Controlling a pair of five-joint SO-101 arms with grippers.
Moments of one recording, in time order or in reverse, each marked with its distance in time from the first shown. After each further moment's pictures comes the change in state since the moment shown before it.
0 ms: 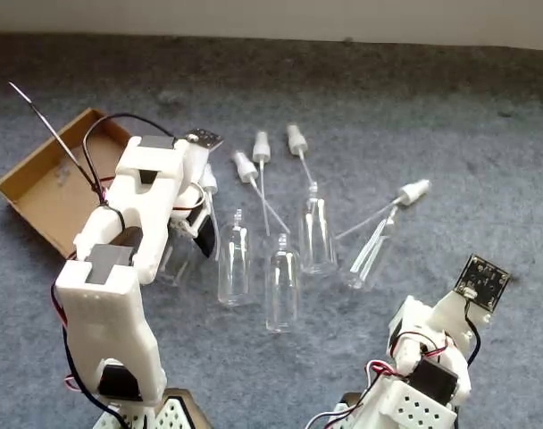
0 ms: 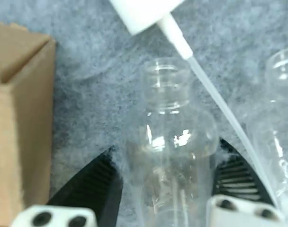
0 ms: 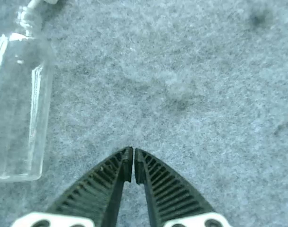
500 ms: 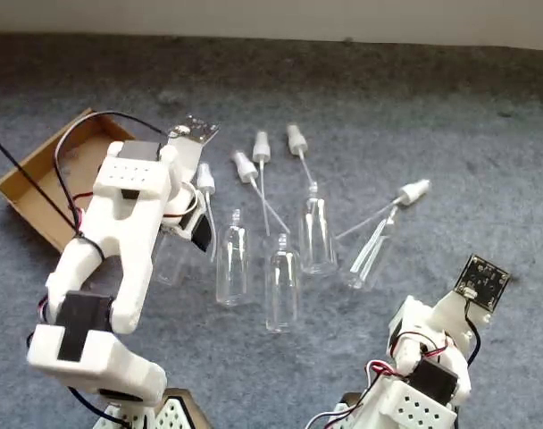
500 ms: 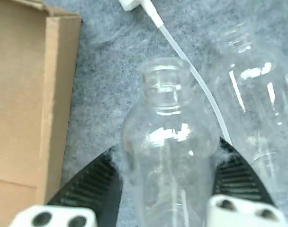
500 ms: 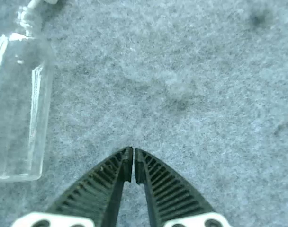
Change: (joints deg) left arm 0.3 -24.6 15.2 -0.5 -0.1; right arm 0.0 0.0 0.0 0.0 0.0
